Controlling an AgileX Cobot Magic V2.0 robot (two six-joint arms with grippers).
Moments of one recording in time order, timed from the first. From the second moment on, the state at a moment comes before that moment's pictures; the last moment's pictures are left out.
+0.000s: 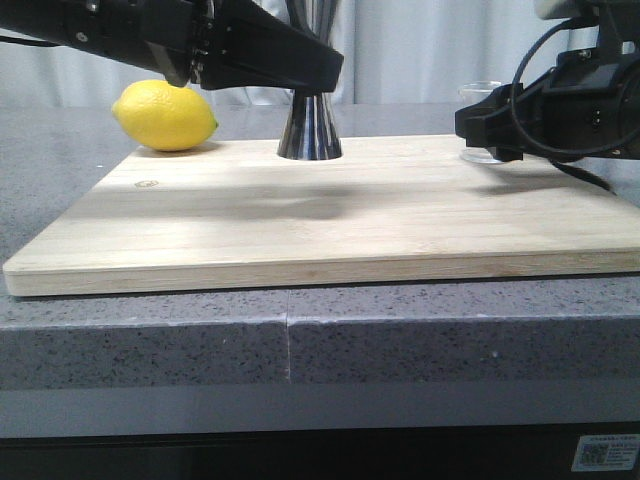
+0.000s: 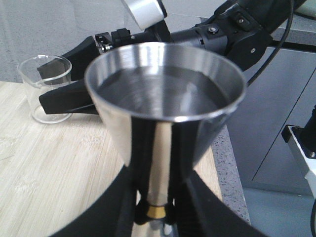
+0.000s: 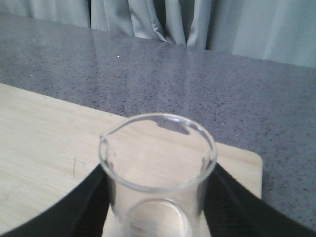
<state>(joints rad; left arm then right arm) -0.36 1.77 -1.17 -1.50 1.16 1.95 0.13 1.73 -0.68 -0.32 -0.89 0.09</state>
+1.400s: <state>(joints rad) -0.36 1.77 -1.17 -1.50 1.16 1.95 0.14 1.53 -0.68 -0.32 -0.57 0.14</state>
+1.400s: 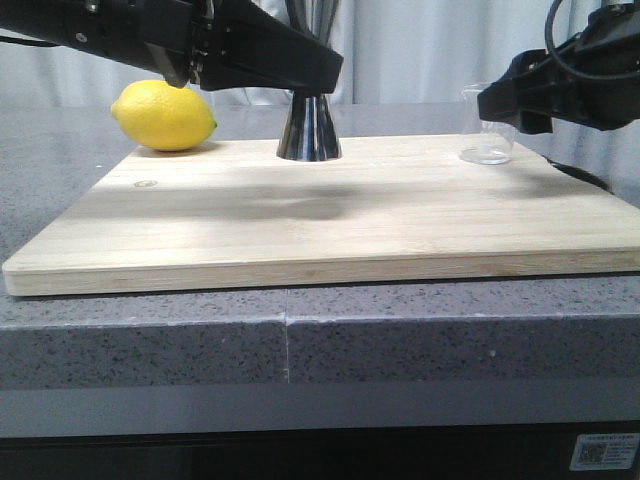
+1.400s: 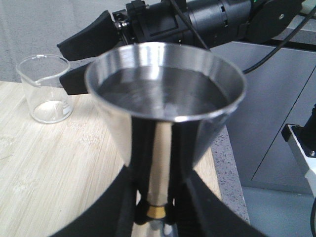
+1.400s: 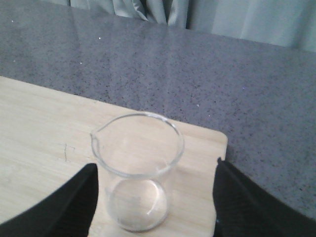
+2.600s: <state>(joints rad) -0.36 1.77 -1.17 -1.51 1.16 2.03 0.20 0.75 -0.67 -0.33 -0.10 0.16</state>
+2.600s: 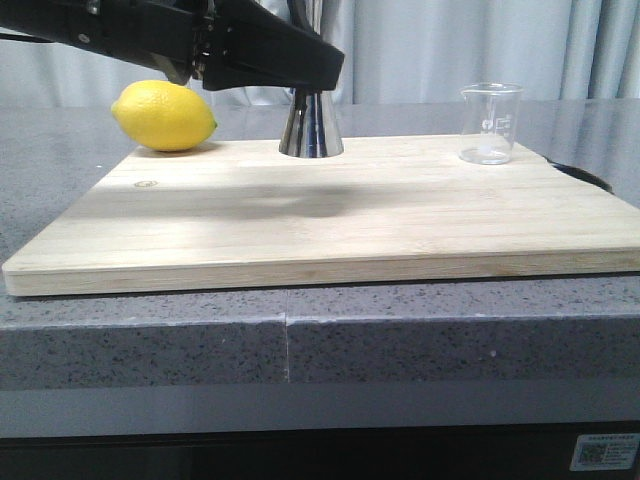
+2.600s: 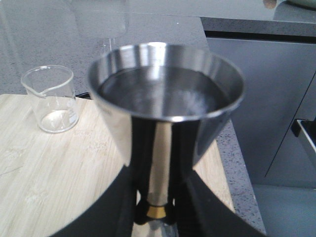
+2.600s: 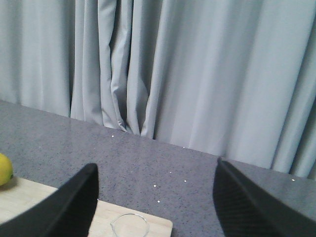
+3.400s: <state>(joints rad) -0.29 1.77 -1.17 -1.62 1.12 2.10 0.20 0.61 -0.67 -0.30 0.10 0.16</state>
